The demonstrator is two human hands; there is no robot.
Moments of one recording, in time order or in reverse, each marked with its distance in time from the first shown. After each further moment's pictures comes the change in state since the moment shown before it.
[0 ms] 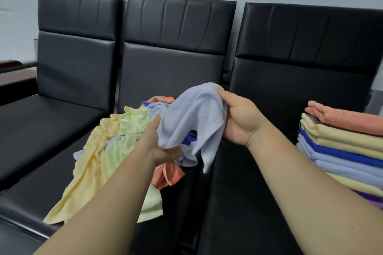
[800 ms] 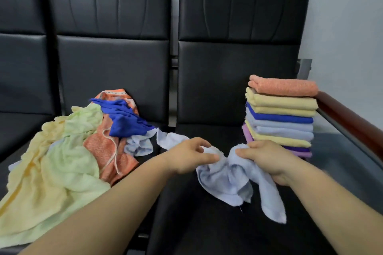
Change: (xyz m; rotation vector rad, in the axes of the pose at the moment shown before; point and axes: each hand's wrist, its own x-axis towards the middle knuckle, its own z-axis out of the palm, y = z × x) left_hand -0.039 -0.144 0.103 1.318 -0.532 0.224; right_hand -0.161 0.038 -0.176 -0.753 0.549 0.352
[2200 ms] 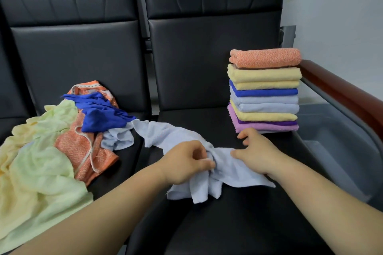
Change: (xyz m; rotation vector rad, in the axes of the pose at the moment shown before) left_hand 0.011 -0.013 0.059 0.266 0.005 0.094; right_hand 0.013 0.058 -0.003 -0.307 0.158 0.006
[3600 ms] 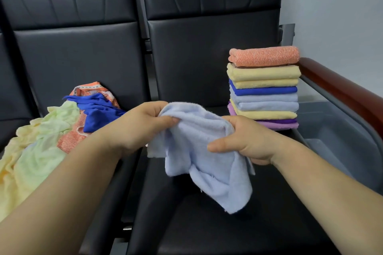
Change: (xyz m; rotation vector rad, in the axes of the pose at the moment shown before) left_hand -0.040 0.029 -0.105 -0.250 0.069 0.124; right_hand -0.024 -0.048 -0.026 0.466 -0.497 -0.408
